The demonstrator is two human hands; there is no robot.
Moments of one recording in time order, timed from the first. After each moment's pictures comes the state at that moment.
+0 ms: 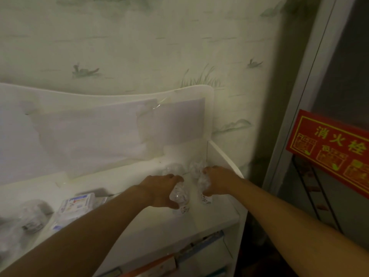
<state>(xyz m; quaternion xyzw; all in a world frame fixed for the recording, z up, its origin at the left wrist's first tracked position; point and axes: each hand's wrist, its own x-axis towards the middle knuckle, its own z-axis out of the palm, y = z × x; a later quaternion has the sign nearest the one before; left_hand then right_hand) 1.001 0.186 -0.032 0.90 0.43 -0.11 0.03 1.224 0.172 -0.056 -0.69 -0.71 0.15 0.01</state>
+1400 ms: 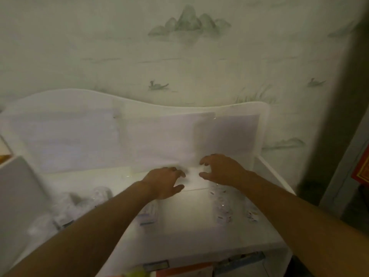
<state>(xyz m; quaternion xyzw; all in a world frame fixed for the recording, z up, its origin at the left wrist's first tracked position) 0.881 0.189 0.002 0.85 0.52 -0.02 -0.02 1.097 0.188 0.030 -0.57 -0.81 0.07 0.10</state>
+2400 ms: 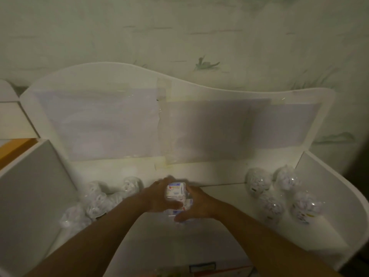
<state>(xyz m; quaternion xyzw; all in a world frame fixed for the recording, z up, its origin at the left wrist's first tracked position) 0.726 0.199 -0.080 0.76 0.59 0.09 0.27 0.915 0.211 -0.125 -0.50 -0.75 0.42 0.14</state>
